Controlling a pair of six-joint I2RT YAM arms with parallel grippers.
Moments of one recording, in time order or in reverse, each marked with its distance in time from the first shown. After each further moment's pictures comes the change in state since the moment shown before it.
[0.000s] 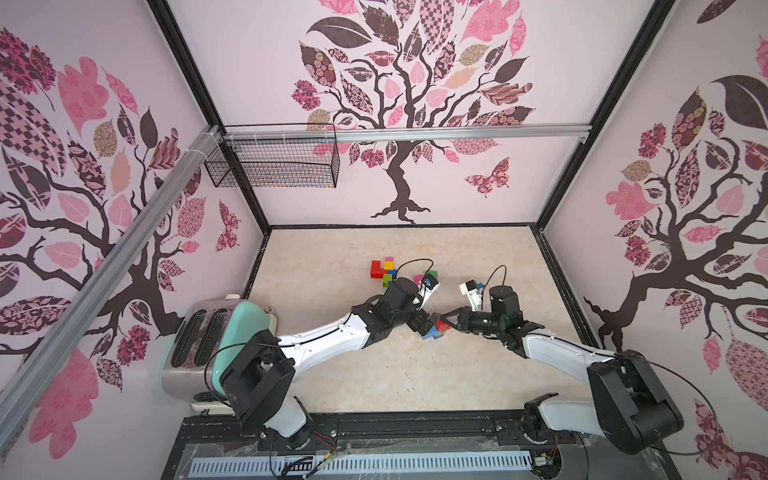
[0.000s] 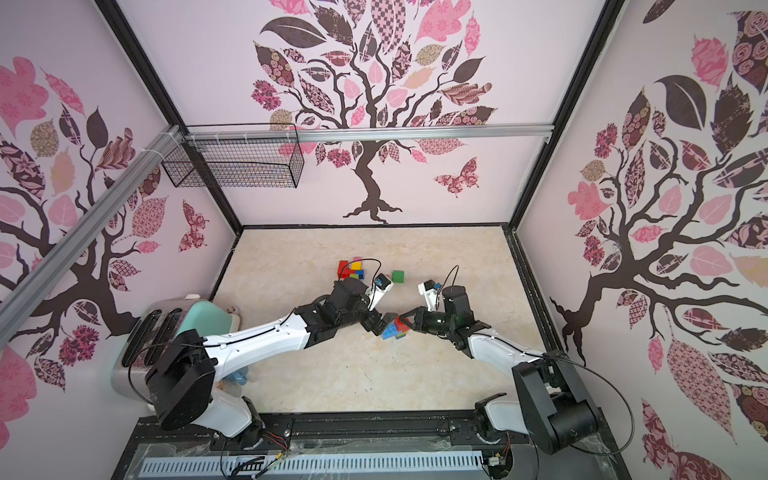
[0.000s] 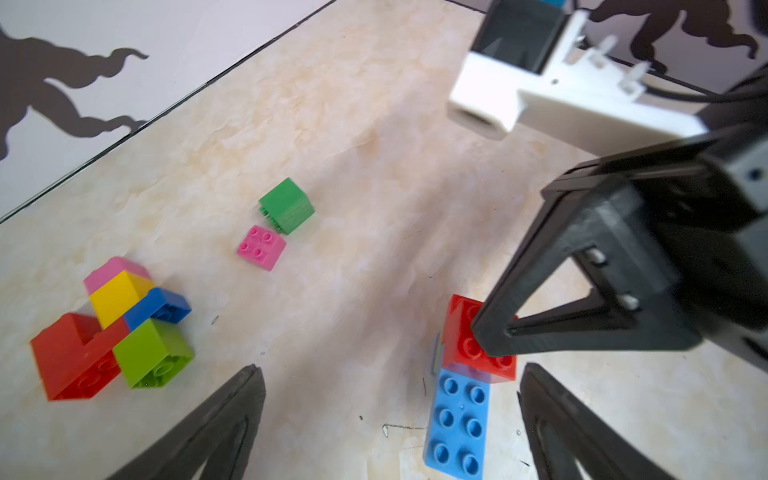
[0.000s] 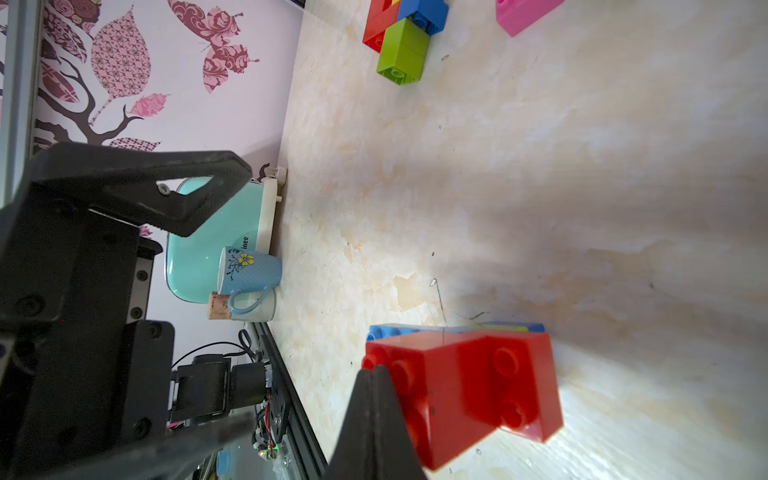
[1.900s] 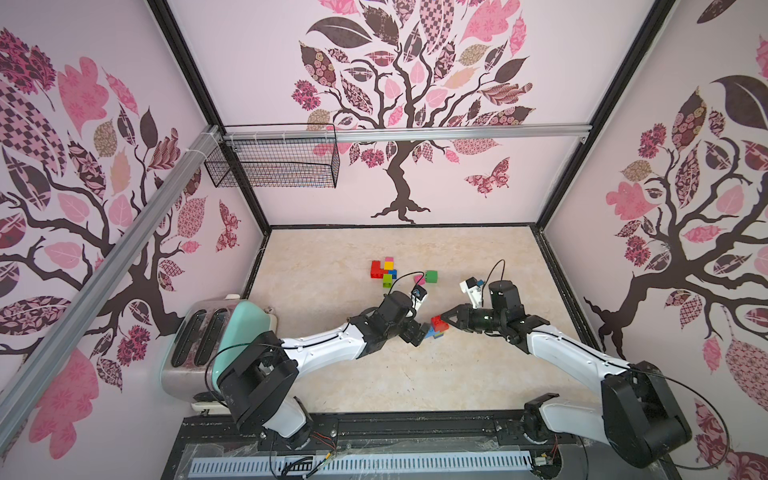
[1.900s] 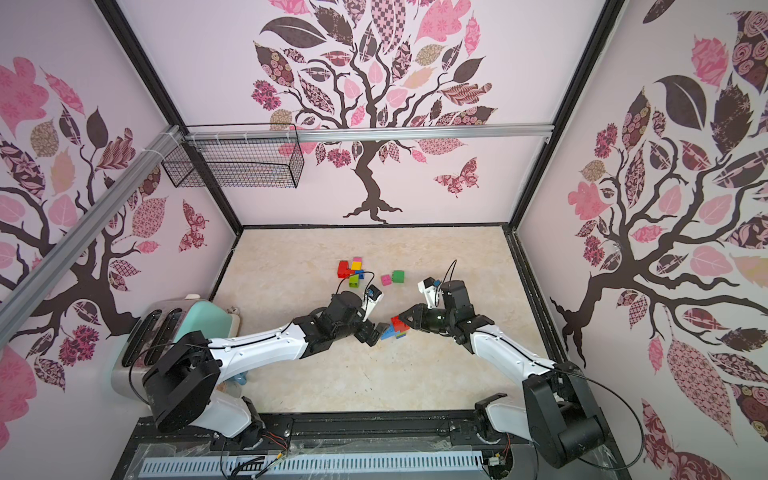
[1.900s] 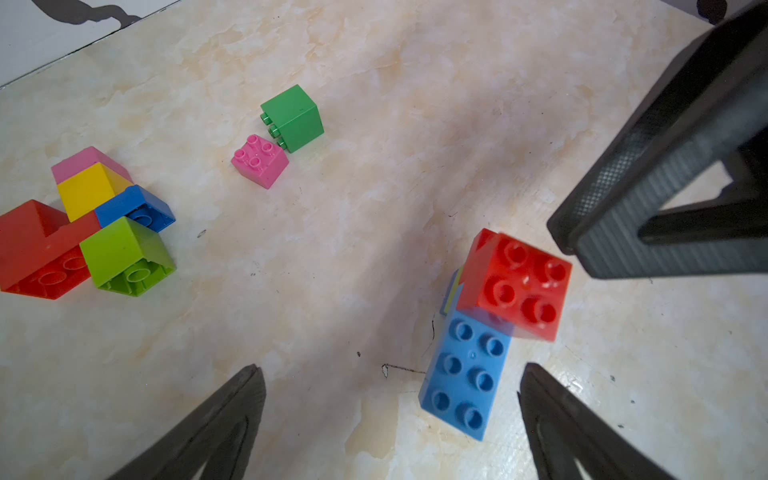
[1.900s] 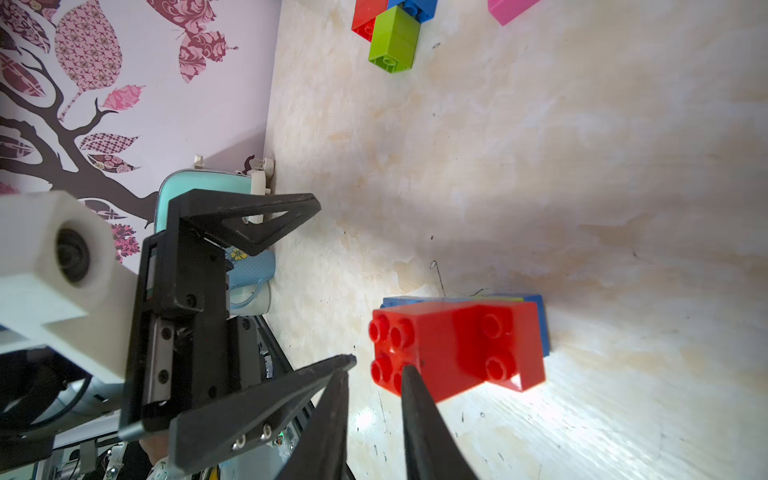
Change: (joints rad) left arm -0.001 -0.003 -0.140 0.056 -0.018 -0.079; right arm 0.031 -0.052 0.101 -0.219 0.017 -0.019
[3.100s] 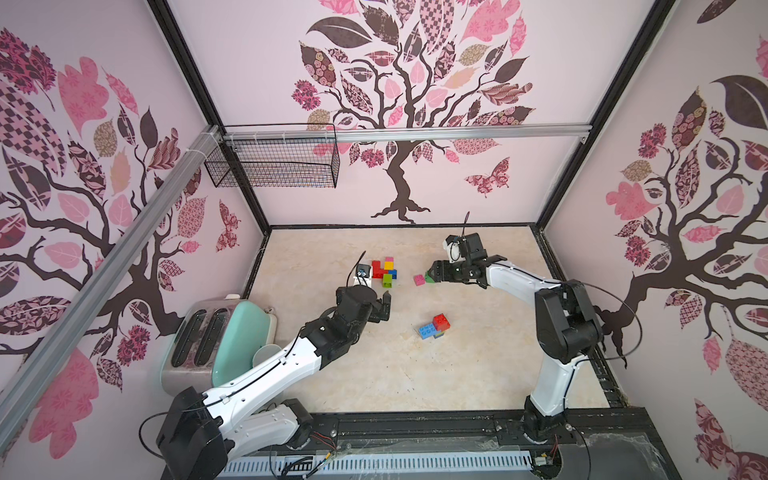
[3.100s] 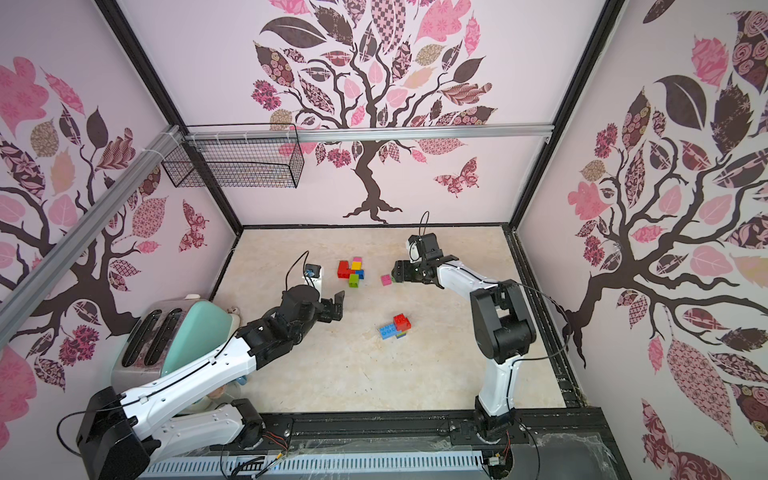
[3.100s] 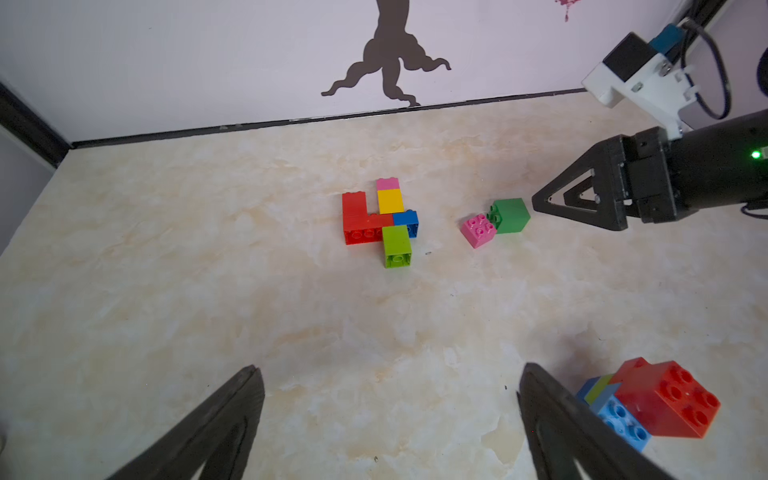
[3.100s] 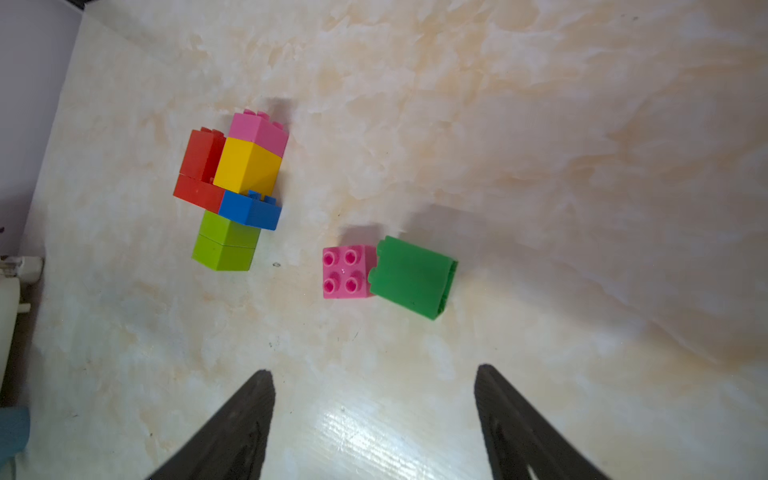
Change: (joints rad) left arm 0.101 -0.422 -0.051 -0.259 -0.429 -0.285; right arm -0.018 0.690 0.784 -0.289 0.394 -0.388
